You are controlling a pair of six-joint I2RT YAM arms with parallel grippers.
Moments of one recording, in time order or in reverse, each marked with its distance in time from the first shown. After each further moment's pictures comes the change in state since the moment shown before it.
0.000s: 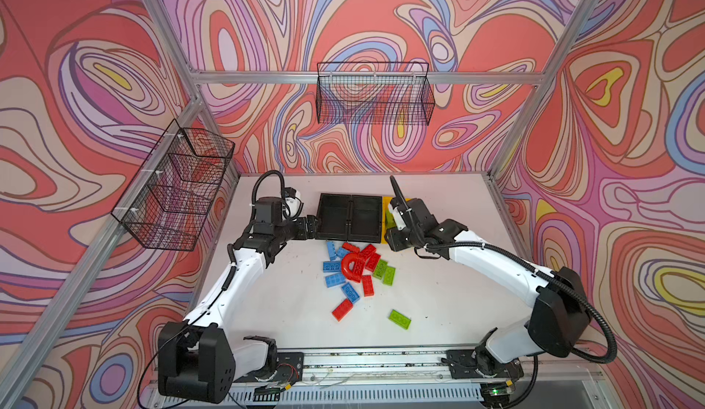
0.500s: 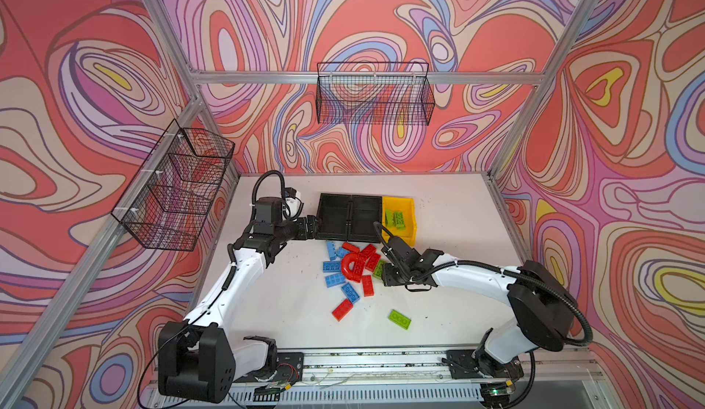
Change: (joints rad) left arm 0.000 0.001 0.000 0.000 0.004 0.000; right arm 0.164 0.095 -0.227 0.121 0.049 0.416
